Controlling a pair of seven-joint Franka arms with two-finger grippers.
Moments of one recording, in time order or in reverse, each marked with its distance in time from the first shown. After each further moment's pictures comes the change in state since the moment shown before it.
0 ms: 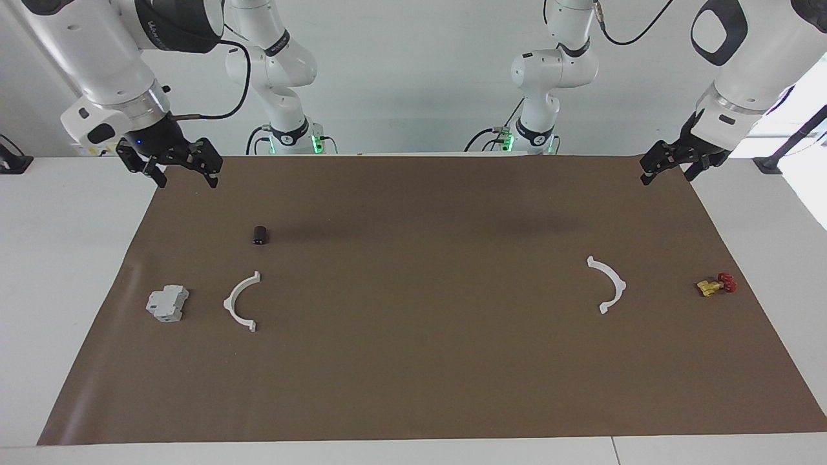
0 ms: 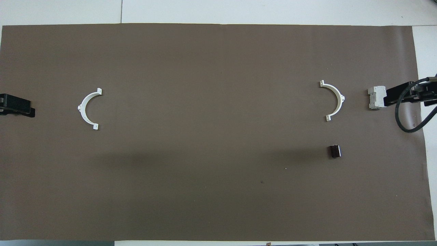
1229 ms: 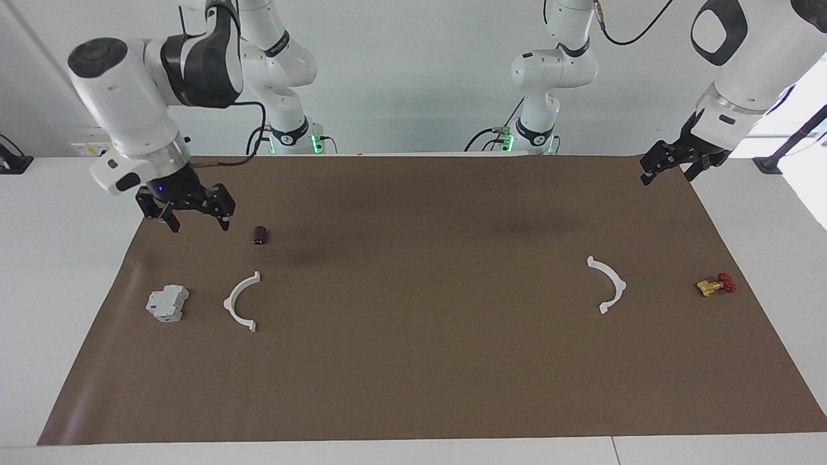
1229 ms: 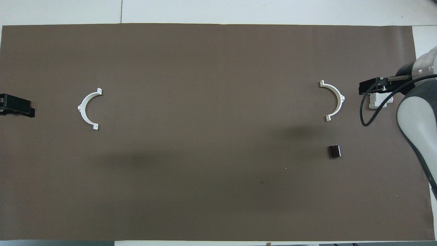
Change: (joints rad) left arm 0.000 0.000 0.000 0.000 0.001 0.000 0.000; right arm 0.002 0.069 0.004 -0.231 0.001 0.426 -0.059
